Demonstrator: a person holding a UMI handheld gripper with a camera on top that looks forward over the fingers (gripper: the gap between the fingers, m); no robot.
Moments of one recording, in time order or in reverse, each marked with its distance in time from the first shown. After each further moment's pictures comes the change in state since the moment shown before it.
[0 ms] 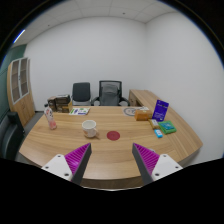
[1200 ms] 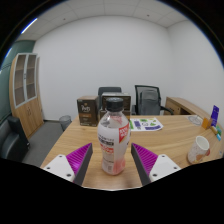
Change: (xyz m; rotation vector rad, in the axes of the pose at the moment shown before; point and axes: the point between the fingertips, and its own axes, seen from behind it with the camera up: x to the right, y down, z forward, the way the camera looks) arm -0.481 -0.043 0.347 0.133 -0.099 0.005
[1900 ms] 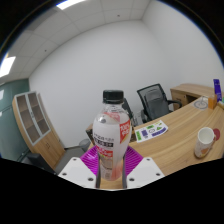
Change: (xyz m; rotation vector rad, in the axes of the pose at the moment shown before) arm 0.013 -0.079 -0.041 0.113 -0.171 0.334
